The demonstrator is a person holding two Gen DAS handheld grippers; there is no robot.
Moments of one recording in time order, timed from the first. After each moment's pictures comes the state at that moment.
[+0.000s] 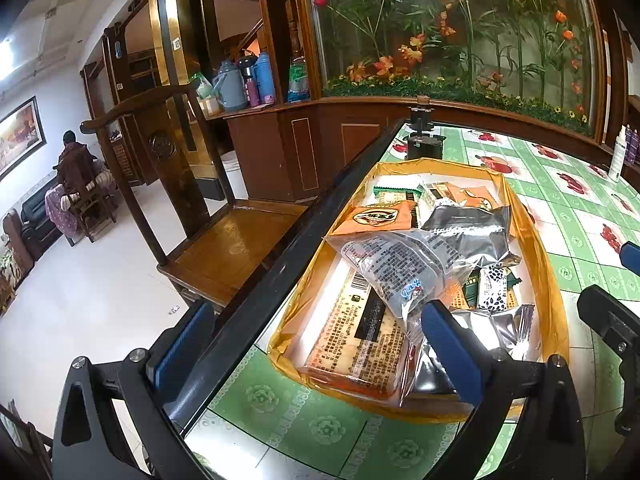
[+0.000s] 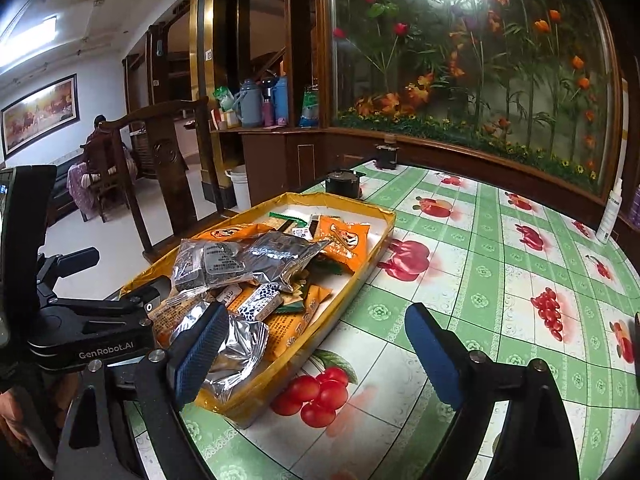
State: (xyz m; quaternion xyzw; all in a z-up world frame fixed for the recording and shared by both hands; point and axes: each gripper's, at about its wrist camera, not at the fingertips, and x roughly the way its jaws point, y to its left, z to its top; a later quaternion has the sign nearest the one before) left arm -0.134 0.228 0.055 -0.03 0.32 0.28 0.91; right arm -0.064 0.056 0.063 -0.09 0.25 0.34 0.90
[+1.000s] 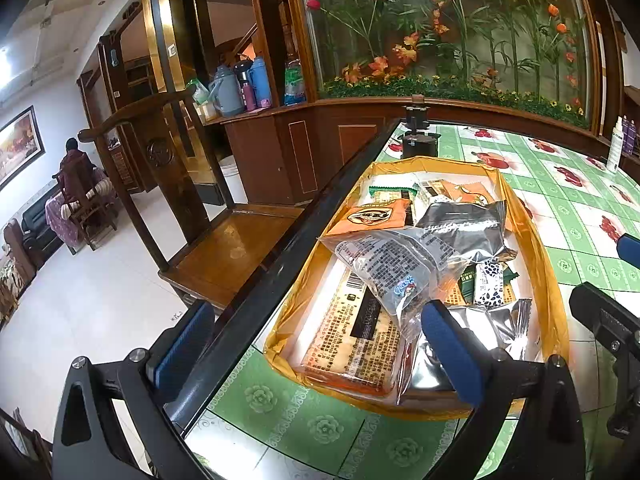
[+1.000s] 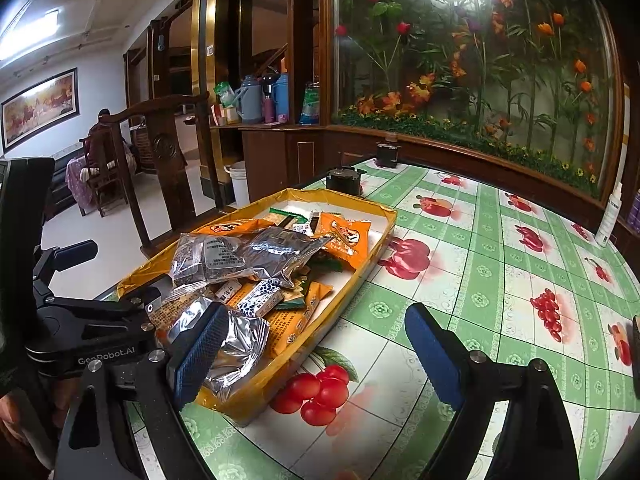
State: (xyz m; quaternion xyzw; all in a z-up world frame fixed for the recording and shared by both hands) left arm -0.132 0.219 0.052 -0.02 0.32 0.28 0.91; right arm -0.064 0.059 0.061 -0.09 0.25 0.34 0.90
